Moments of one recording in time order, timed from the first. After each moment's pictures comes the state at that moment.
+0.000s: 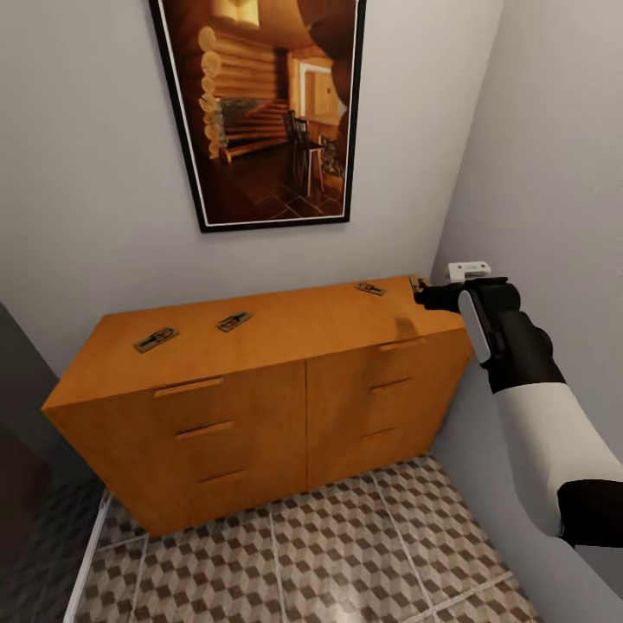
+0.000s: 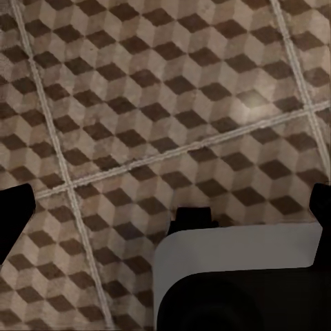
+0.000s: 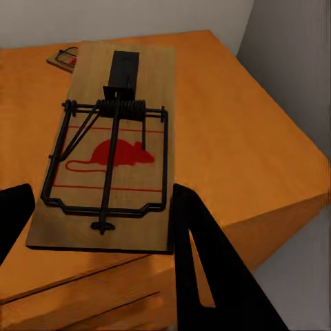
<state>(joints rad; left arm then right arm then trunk) -0.21 0.01 -0.08 0.07 0.00 -0.51 0.13 -1.16 -0.13 0.07 -1.08 -0.09 0.92 -0.06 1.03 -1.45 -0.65</state>
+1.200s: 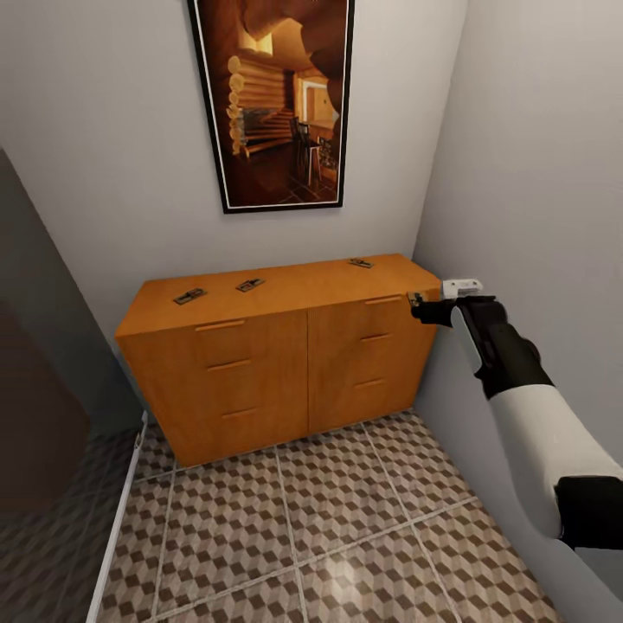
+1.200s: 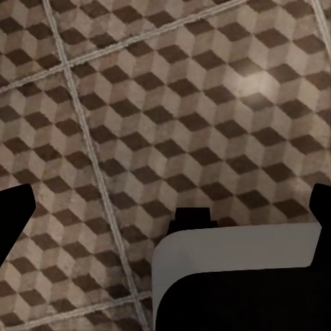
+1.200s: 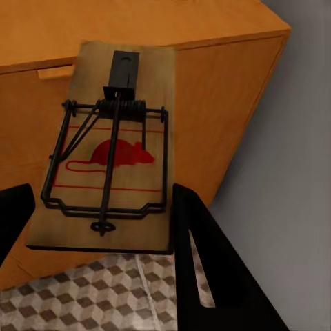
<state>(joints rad) -0.21 0.01 -0.08 0.07 0.00 -0.51 0.13 -1.15 -0.12 0.07 -0.93 -0.09 0.79 -0.05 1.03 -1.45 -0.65</state>
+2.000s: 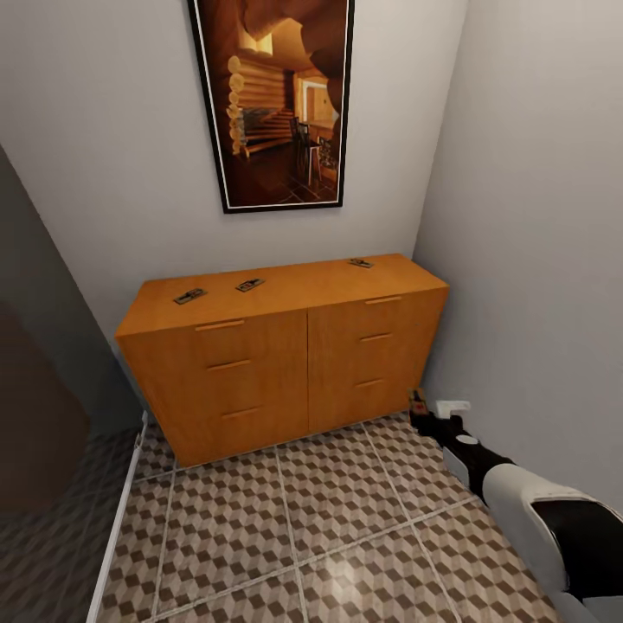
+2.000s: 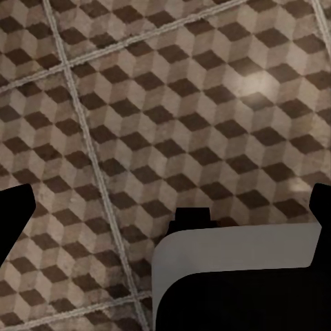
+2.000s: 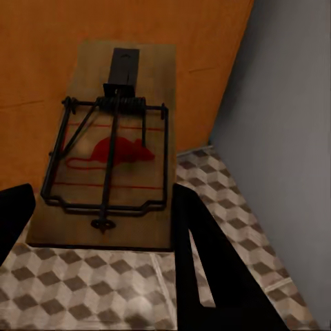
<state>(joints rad) -0.21 0.00 -0.08 0.07 0.00 -0.51 0.13 -1.00 -0.12 0.07 -0.03 -0.09 -0.20 0.00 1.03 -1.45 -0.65</state>
